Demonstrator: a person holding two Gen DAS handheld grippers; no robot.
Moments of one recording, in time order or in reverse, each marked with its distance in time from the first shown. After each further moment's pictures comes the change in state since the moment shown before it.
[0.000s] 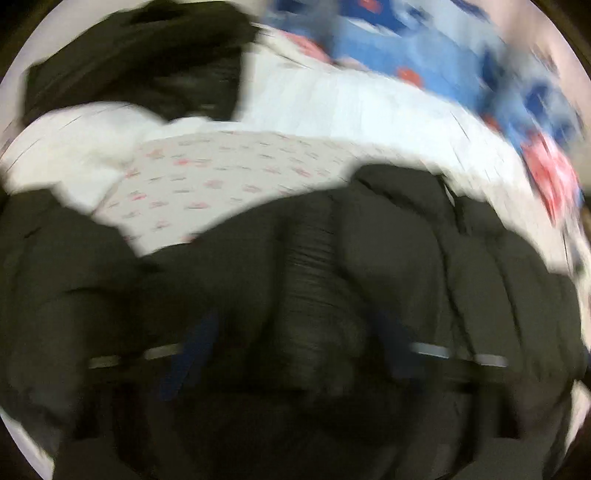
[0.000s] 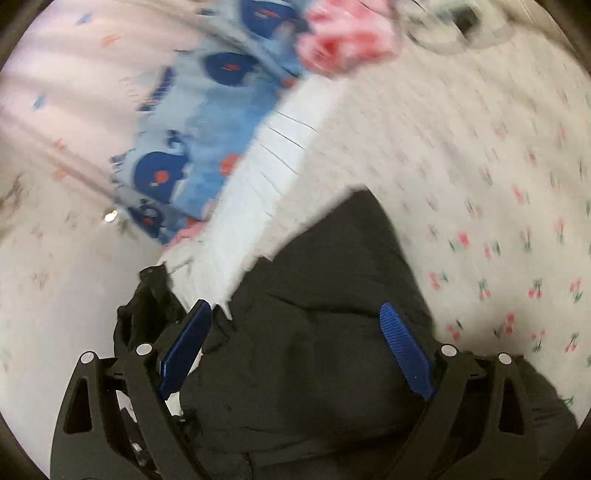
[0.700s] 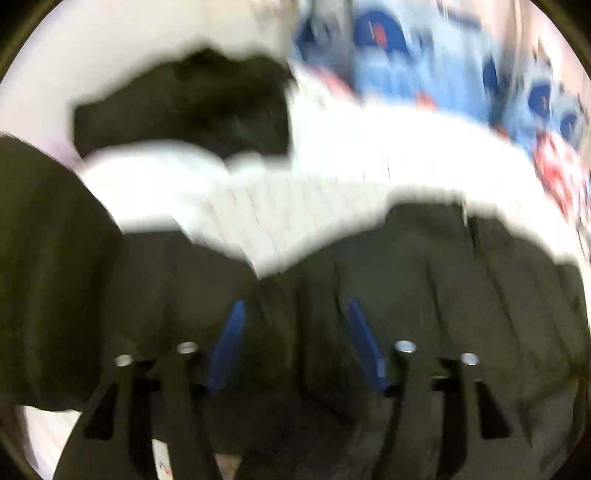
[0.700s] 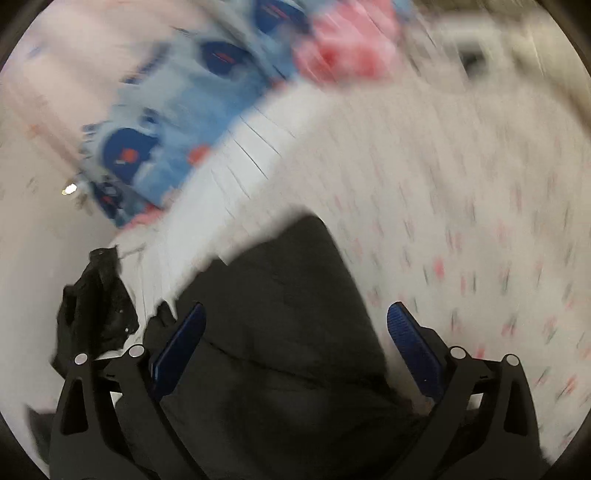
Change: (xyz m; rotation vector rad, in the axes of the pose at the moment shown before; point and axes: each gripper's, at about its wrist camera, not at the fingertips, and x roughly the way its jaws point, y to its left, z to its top) left arm -0.093 0.043 -0.007 -0.024 -0.210 0.164; right arm -0.011 0.057 -0.021 -0.335 -0.195 -0.165
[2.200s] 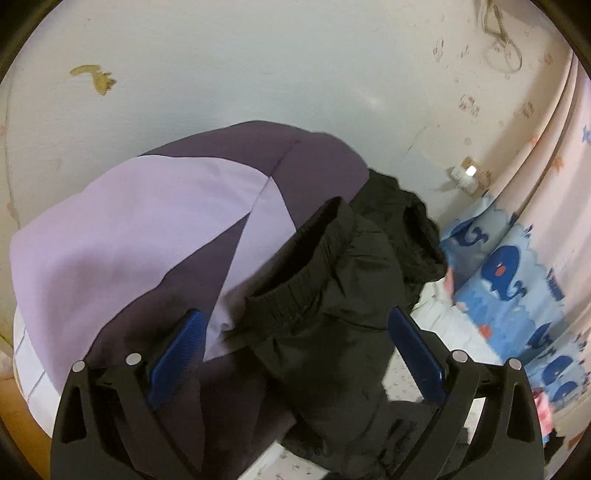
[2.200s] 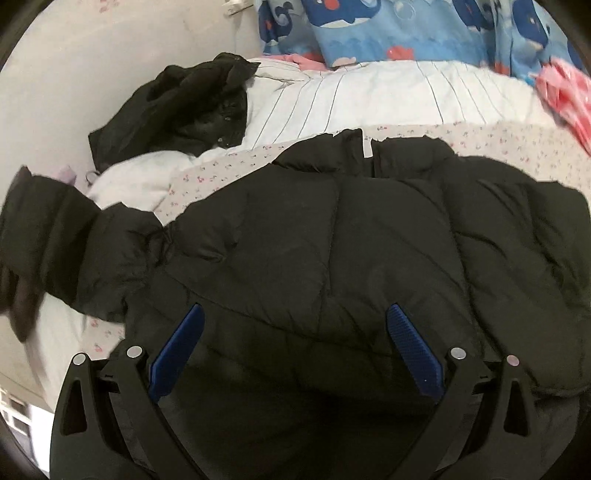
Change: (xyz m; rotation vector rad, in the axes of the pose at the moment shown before) left arm -0.186 0.256 0.012 -0.743 -0.234 0.133; right arm 0.038 0.177 -0.150 -0.552 0.409 0.200
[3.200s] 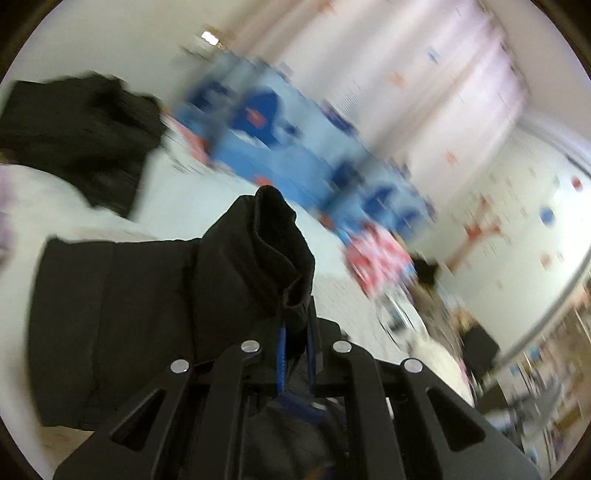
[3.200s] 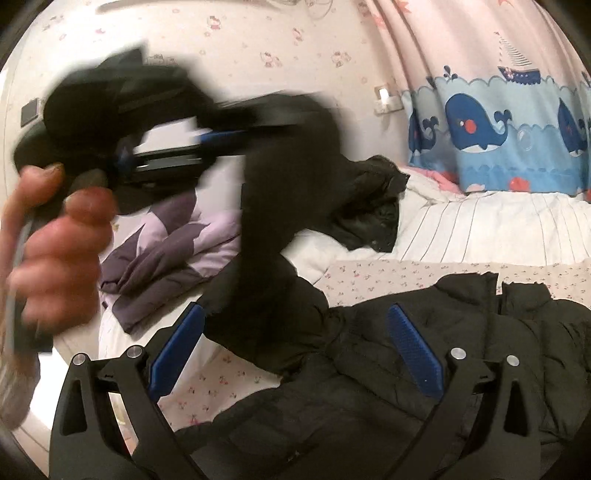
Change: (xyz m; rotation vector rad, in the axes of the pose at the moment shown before) left arm -0.052 -0.251 -0.159 0.438 0.450 -0.848; right arm -0.093 0.114 -0.011 -0.309 -0.393 0.328
